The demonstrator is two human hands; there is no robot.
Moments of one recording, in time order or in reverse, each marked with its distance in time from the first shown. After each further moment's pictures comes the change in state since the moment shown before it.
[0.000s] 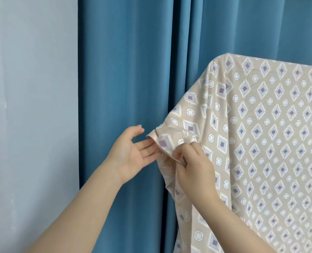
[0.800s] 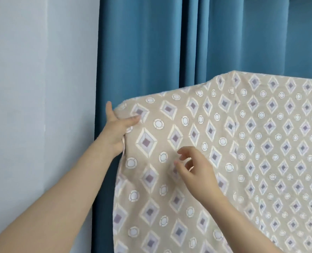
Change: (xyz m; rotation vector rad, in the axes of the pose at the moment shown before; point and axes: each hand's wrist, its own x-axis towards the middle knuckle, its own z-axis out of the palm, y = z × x) left_hand 0.020 0.075 0.001 0.215 0.153 0.480; right_hand 0.025 -0.002 -0.009 0.254 -0.354 0.283
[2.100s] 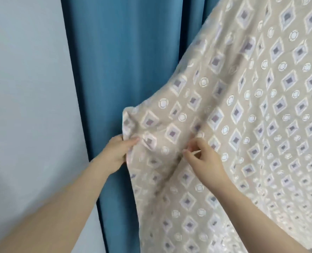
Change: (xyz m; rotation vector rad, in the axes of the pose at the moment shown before) left_hand -0.051 -0.177 -0.089 0.369 -0.055 -0.564; right_hand -0.070 0.094 0.032 0.099 -0.140 0.368
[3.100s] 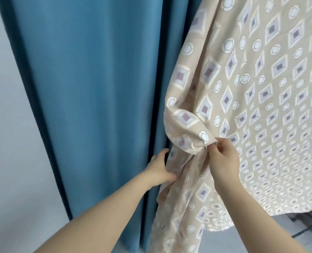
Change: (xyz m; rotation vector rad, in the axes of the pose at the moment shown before) left_hand 0.050 -0.106 0.131 0.637 -0.359 -0.014; right_hand 0.022 0.065 -0.040 0.098 0.448 0.294
